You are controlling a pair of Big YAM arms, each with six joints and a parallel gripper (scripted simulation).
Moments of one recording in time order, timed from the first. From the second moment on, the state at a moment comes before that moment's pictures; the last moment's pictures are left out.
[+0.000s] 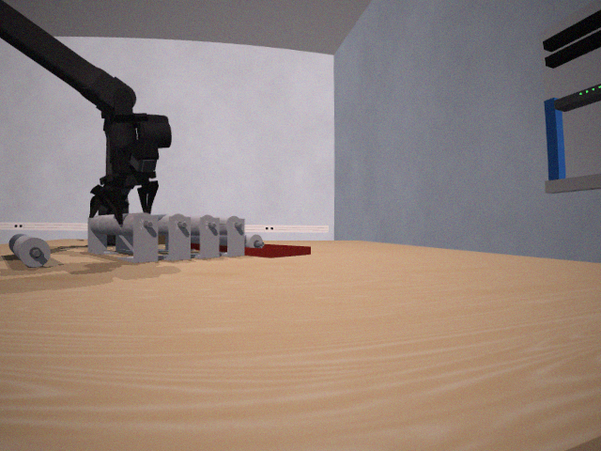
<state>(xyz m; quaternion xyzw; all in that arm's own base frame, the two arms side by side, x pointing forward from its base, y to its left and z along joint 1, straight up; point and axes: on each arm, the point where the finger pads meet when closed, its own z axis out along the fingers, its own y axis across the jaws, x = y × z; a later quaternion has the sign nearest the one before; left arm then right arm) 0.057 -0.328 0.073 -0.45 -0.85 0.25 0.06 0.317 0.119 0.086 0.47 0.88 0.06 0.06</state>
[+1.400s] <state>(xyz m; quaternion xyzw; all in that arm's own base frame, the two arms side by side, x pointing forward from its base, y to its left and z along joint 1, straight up) 0.074 -0.314 0.117 -0.45 -0.85 0.25 0.06 0.311 0.117 0.132 0.47 0.88 0.07 0.06</state>
